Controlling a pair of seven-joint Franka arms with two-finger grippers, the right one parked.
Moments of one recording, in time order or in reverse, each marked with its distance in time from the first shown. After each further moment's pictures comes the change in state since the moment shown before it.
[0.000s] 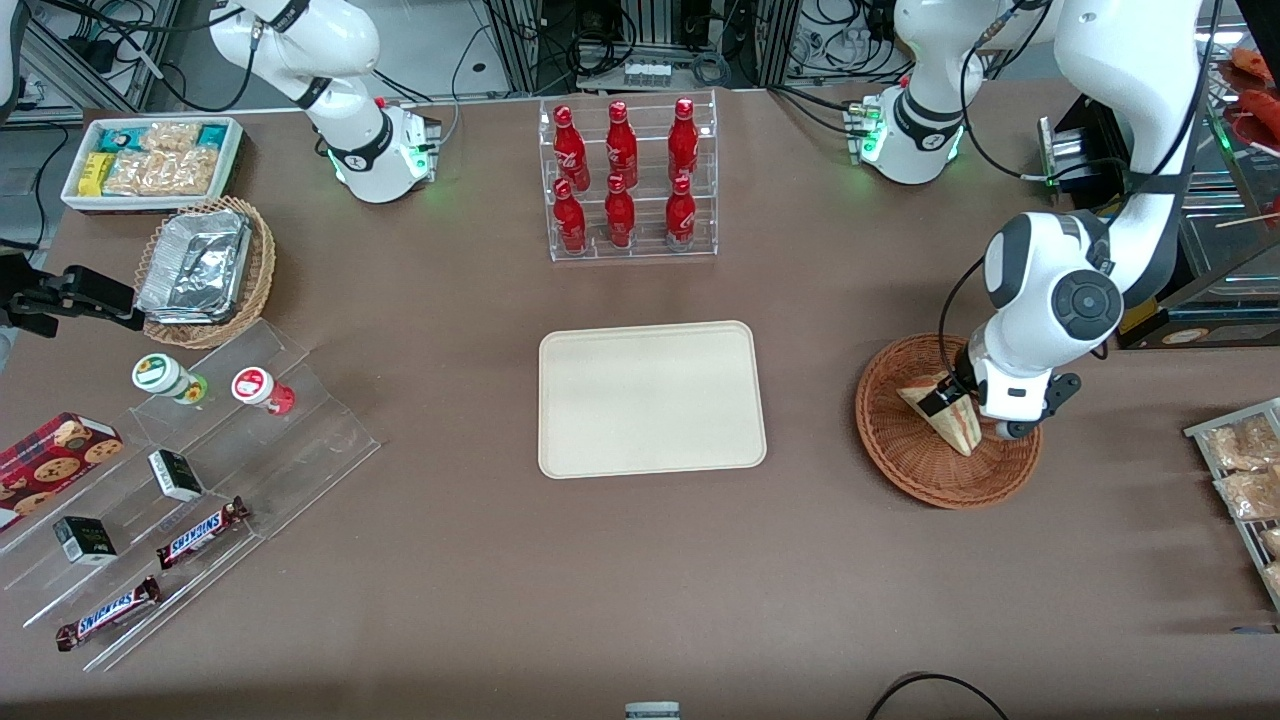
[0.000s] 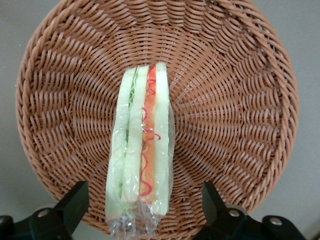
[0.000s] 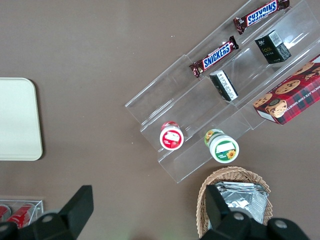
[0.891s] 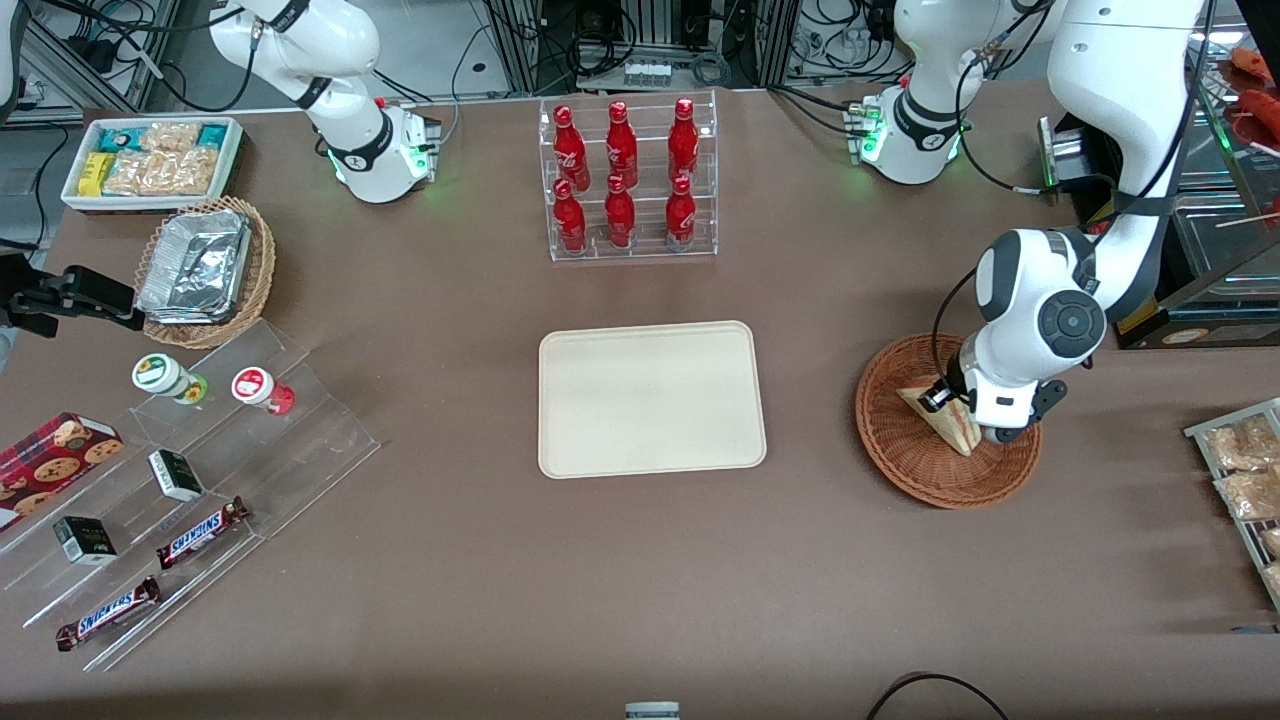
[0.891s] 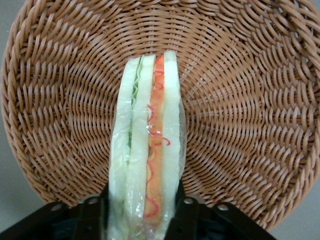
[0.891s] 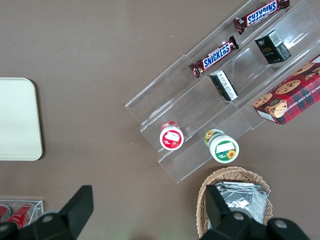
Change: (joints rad) arm 0.002 0.048 0.002 0.000 0.000 0.008 0.000
